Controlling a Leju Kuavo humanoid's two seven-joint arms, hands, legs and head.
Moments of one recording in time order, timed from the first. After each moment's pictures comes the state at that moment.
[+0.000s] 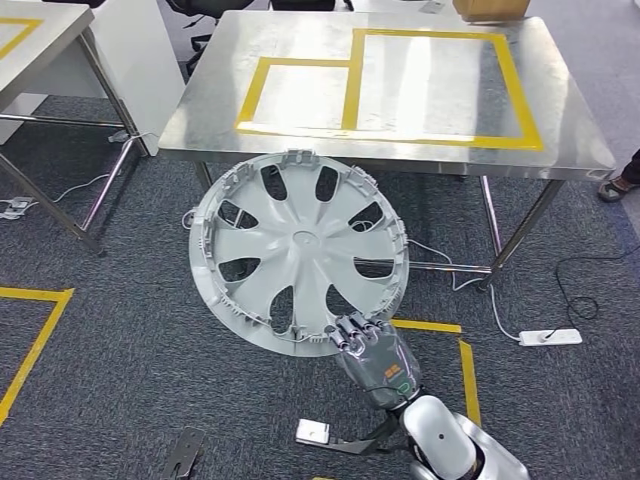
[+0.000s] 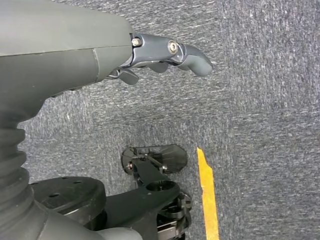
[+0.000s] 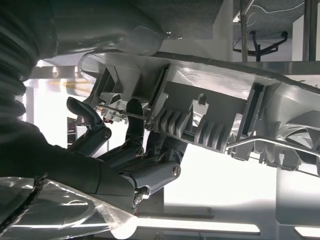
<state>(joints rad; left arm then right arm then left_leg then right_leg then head) -0.10 -0.13 0.24 -0.22 -0.52 0.28 -0.41 -0.26 -0.11 0.91 -1.52 1.39 -0.36 0.11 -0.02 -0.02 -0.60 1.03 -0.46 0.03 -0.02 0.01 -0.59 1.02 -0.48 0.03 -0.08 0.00</state>
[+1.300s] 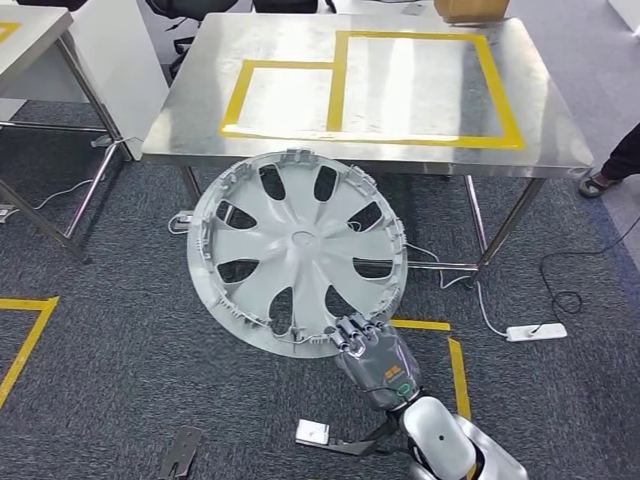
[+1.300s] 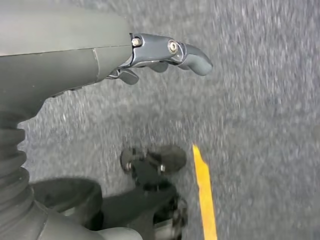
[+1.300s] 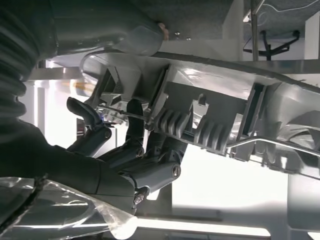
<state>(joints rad) -0.10 -0.13 0.25 -0.22 -0.52 0.28 -0.41 -0.26 -0.11 0.90 -1.52 1.38 -0.36 0.11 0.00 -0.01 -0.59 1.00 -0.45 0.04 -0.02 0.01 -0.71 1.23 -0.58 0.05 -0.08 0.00</state>
